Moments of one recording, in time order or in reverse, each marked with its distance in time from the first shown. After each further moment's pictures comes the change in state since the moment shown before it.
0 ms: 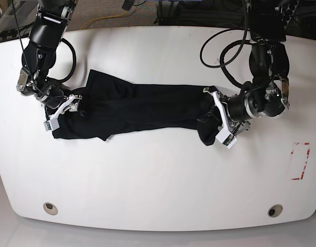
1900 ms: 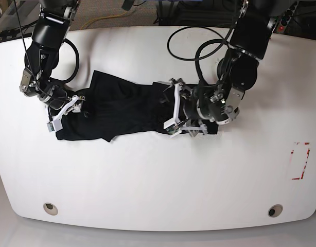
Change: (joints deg) left arm -8.1 2.5 25.5 -12.9 20.5 -0.2 -13.8; right arm 0.3 -1.3 -0.1 0.1 0.2 0.0 0.1
